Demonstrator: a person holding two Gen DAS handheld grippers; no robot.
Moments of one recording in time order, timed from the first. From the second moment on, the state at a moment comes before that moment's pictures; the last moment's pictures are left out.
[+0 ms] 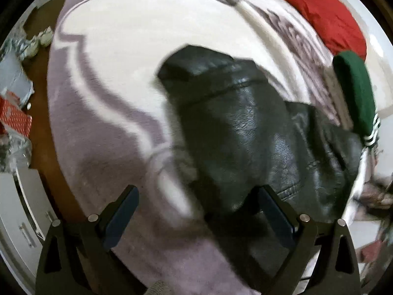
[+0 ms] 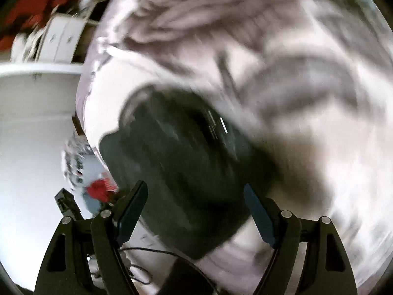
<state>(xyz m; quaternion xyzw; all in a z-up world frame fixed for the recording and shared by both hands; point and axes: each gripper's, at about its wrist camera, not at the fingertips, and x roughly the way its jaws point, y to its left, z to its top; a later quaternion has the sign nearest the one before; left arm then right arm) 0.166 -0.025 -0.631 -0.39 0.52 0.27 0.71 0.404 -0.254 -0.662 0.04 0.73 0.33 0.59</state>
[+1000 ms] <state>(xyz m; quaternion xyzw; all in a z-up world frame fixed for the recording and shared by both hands) 0.126 0.034 -0.647 -0.55 0.41 0.23 0.69 0.492 -0.241 -0.668 0.06 0.78 0.38 0.49</state>
